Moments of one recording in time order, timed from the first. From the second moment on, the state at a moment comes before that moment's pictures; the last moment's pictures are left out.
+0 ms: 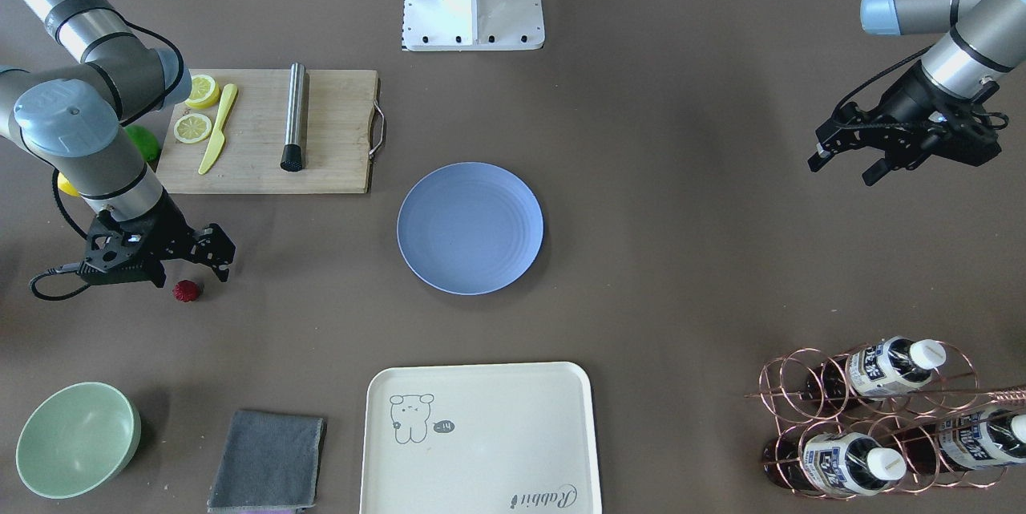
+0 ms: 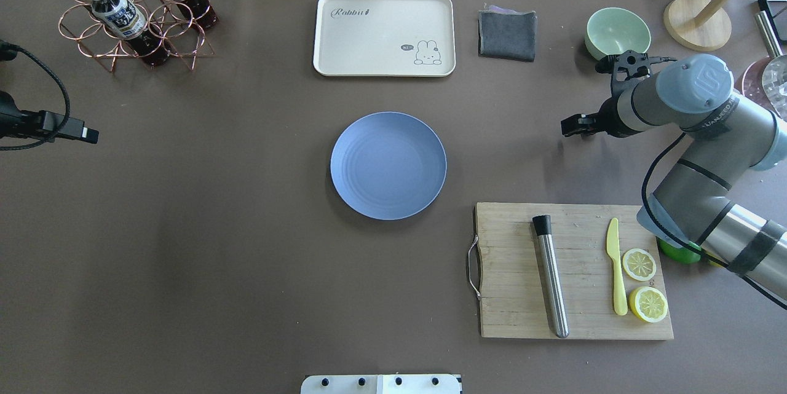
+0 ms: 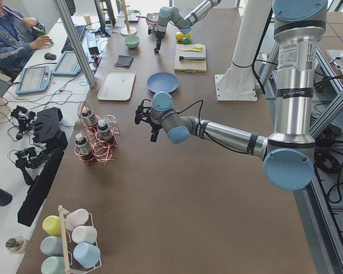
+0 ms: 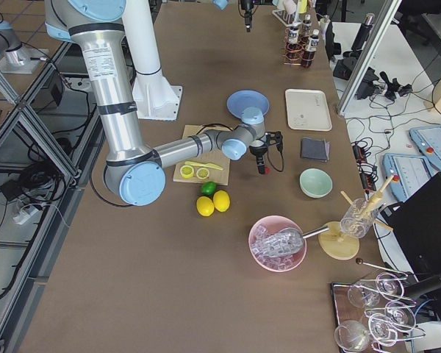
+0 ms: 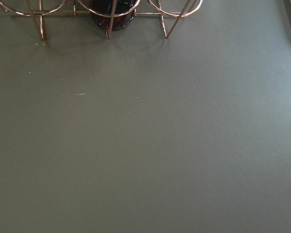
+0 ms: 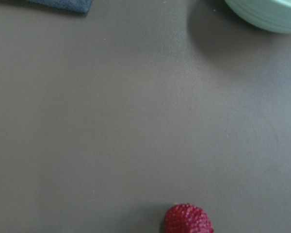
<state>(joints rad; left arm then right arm) -1.05 -1.55 -1.79 -2.27 -2.27 -0.84 0.82 -1.31 1.50 -0.98 1.91 0.94</state>
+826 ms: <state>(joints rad) -1.05 -1.56 -1.79 -2.27 -2.26 -0.84 0.84 -1.32 1.50 -0.94 1.92 0.96</state>
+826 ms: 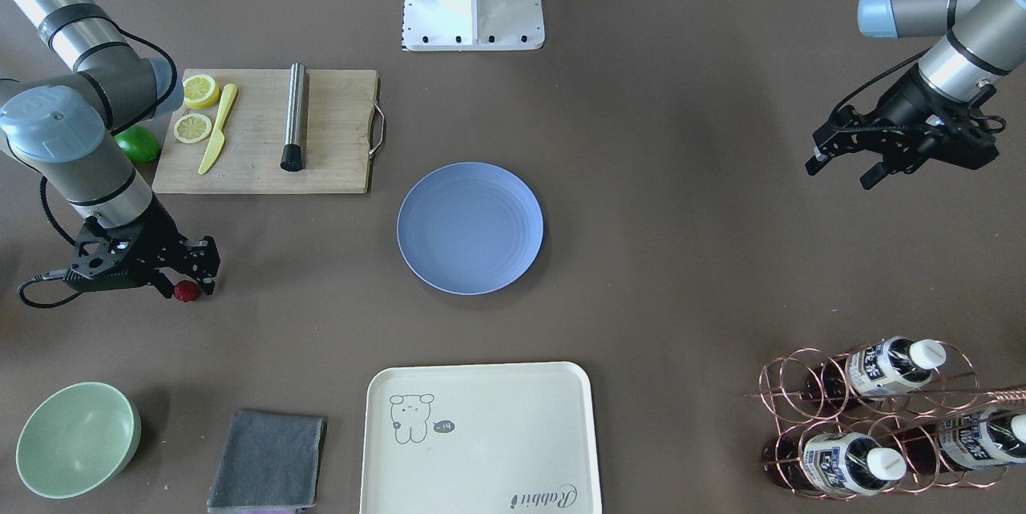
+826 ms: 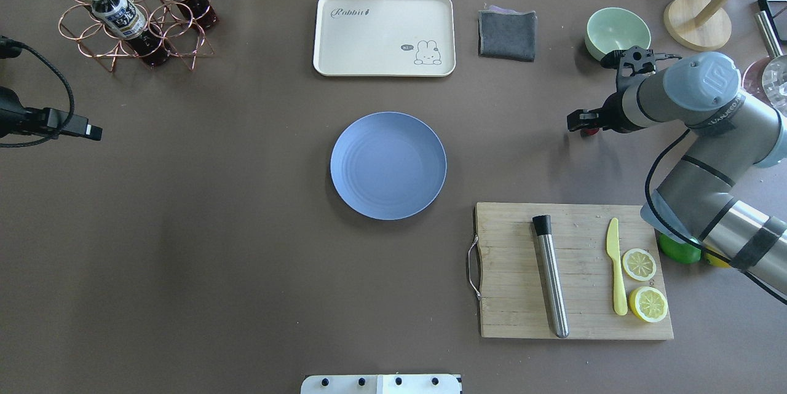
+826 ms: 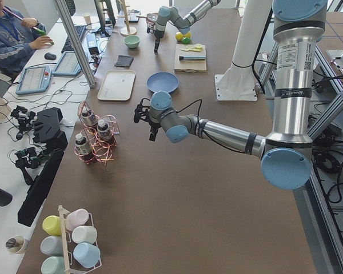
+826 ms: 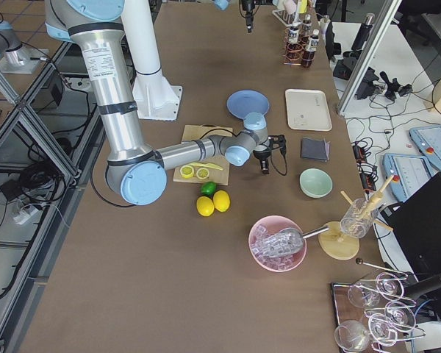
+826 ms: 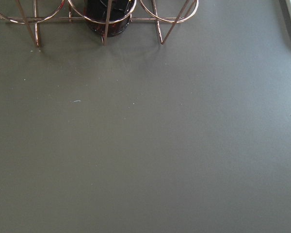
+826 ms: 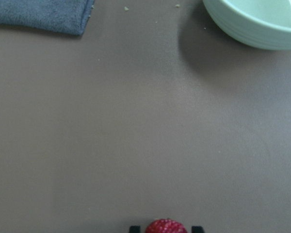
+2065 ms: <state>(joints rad) -1.05 -1.55 -1.79 -2.27 -2.27 -0.84 0.56 -0.99 1.65 -1.27 1.72 1.28</state>
